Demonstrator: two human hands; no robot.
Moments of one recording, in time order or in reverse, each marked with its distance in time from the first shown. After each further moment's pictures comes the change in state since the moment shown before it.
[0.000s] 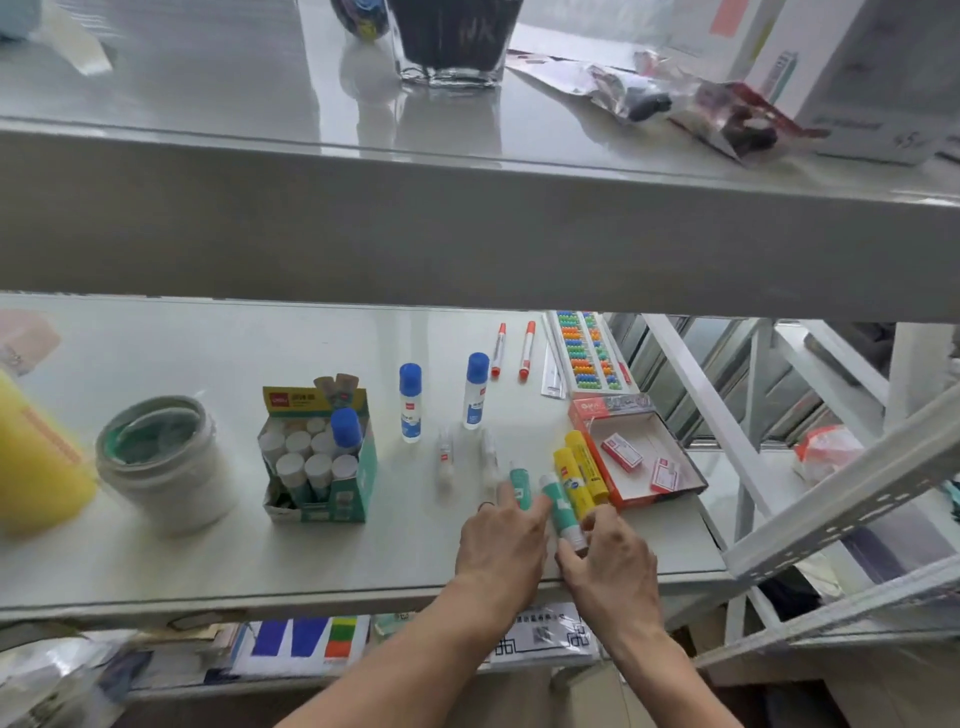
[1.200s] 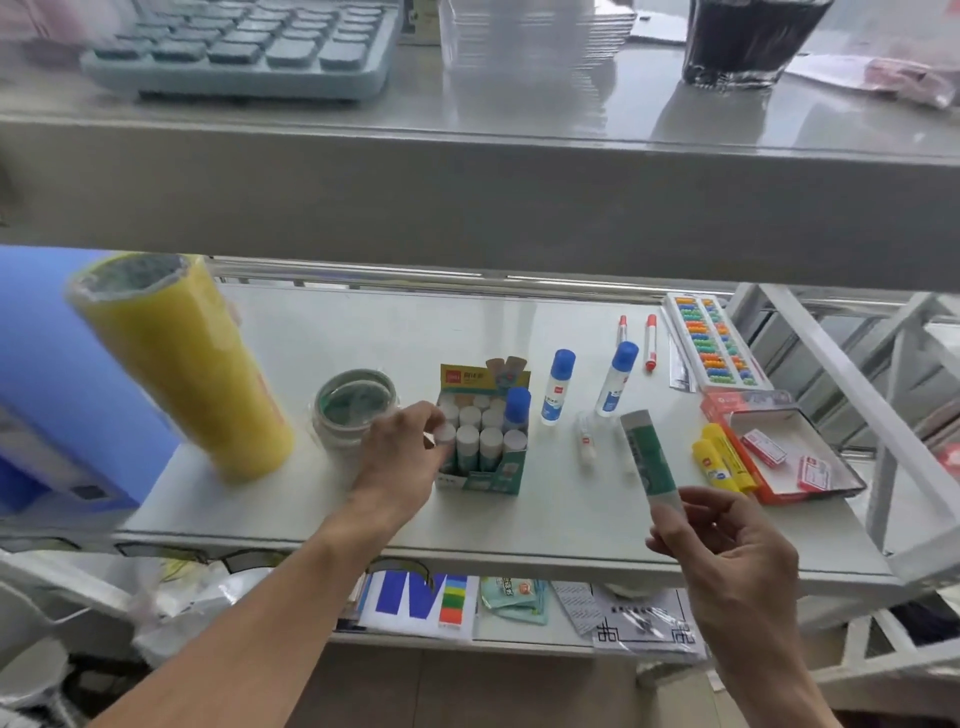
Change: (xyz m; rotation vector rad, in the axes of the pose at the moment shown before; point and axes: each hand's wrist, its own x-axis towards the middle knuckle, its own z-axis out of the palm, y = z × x) left_hand -0.077 -0.227 -0.121 -0.385 0.310 -0.356; right_hand -0.074 -0.107 -0.020 0.990 0.075 0.011
